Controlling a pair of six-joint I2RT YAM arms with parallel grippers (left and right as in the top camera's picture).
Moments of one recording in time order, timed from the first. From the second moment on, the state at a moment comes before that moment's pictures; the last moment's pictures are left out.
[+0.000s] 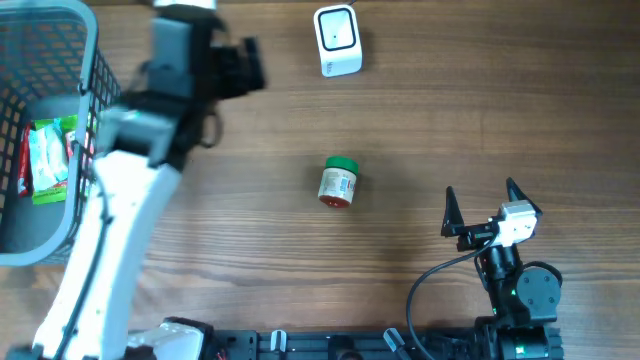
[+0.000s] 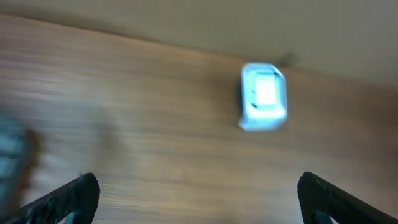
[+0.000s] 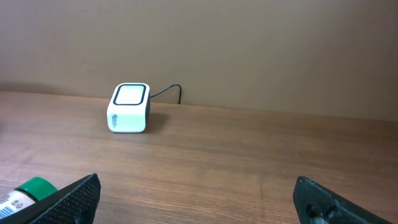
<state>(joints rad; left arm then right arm) -0.25 1.45 1.58 -0.81 -0.16 -0.37 0.04 0.02 0.01 0.00 -0.09 -0.03</state>
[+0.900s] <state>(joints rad) 0.55 1.41 1.58 -0.82 -0.21 -0.29 0.04 0.02 0.01 0.00 -0.09 -0.03</state>
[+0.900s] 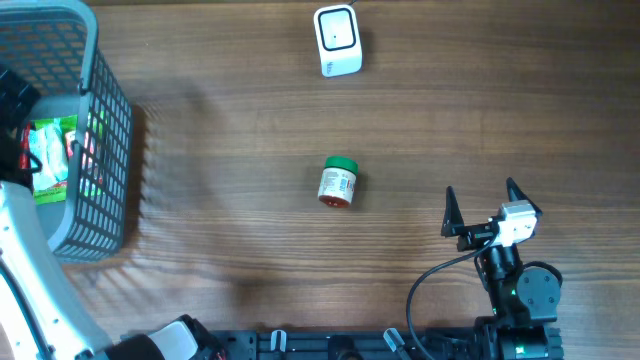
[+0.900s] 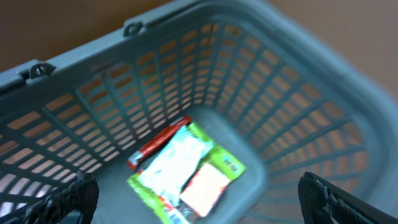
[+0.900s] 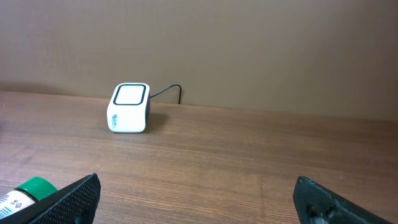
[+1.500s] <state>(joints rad) 0.59 1.67 1.58 -0.85 -0.19 -0.05 0.04 0.02 0.01 0.00 -0.09 -0.03</state>
